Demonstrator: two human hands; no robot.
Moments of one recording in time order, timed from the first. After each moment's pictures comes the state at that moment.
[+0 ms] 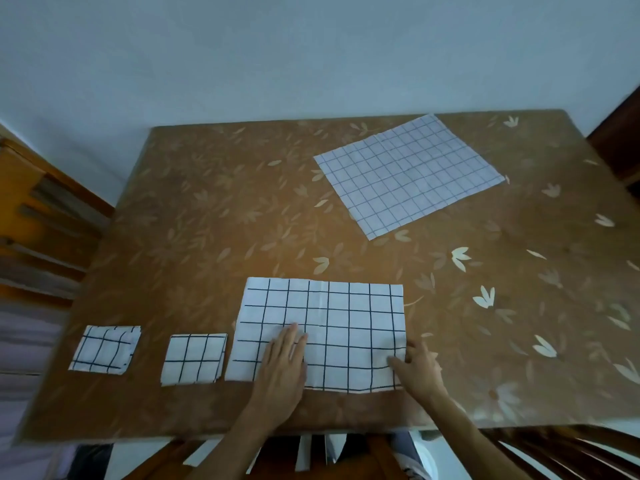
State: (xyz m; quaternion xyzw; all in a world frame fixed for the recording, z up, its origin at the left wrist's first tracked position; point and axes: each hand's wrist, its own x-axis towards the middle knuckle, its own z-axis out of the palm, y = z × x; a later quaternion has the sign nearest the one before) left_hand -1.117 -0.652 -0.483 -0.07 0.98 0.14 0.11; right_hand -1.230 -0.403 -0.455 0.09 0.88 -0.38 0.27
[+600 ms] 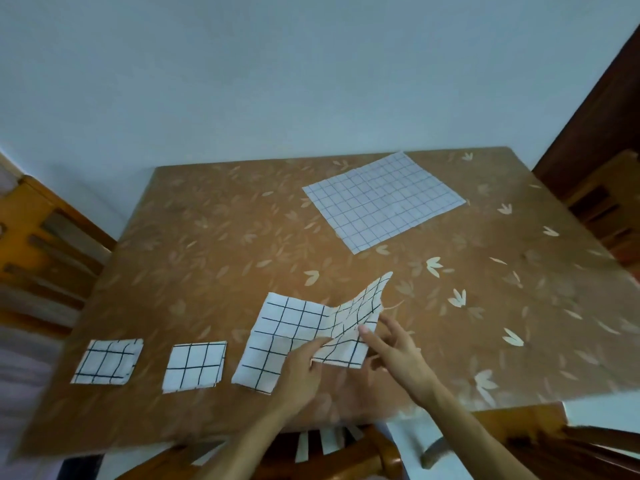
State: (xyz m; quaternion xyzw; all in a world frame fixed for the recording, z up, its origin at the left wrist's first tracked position) left_hand -1.123 -0.604 -0.417 -0.15 0.88 0.46 0.04; right_hand -1.187 -0.421 -0.348 -0.01 0.70 -0.66 0.27
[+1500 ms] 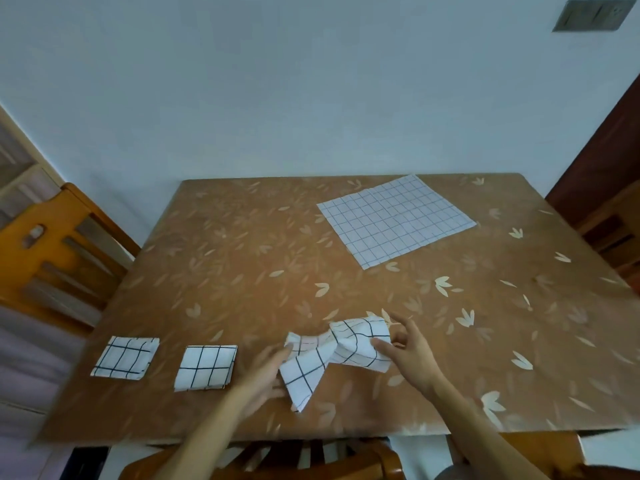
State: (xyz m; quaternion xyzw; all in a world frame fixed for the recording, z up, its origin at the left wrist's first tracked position) left_hand -1.099 -0.660 -0.375 -0.35 0.57 0.73 0.13; right_hand -1.215 -0.405 -0.371 -0.03 0.78 -0.59 0.22
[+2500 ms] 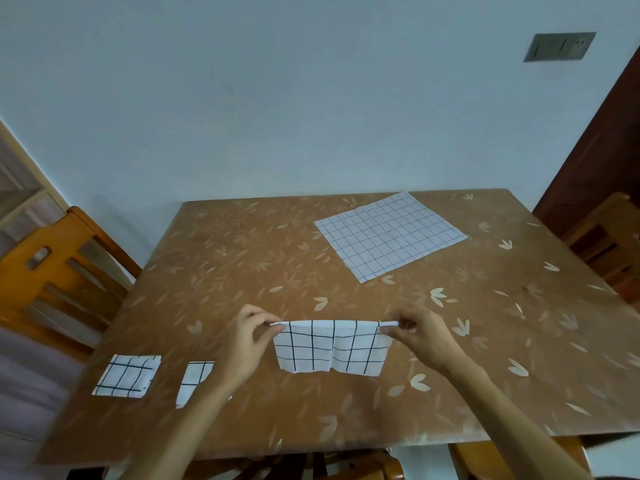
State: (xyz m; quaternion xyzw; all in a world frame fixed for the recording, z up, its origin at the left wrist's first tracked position) left_hand -1.113 -0.700 -0.324 -0.12 0.90 0.37 -0.19; right_hand -1.243 -0.388 -0.315 -0.22 0.90 -0.37 0.09
